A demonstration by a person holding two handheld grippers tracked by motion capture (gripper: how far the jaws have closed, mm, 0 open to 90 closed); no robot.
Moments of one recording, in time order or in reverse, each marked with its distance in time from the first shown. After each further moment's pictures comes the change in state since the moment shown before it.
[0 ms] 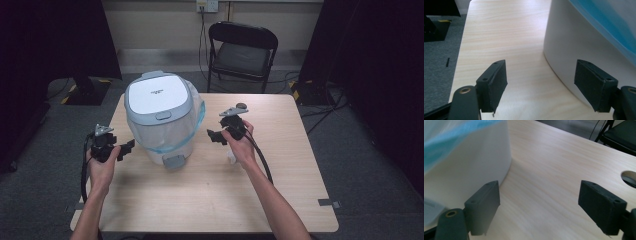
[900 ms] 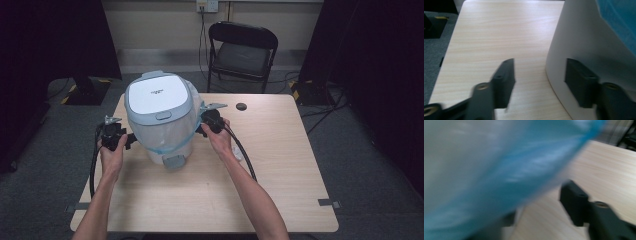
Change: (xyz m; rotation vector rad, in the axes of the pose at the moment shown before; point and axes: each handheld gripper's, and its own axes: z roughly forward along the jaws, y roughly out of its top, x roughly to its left) left arm -0.006 0.015 0.044 0.010 0.011 -0.024; right arm 0.025 0.019 0.065 -0.034 0.090 0.047
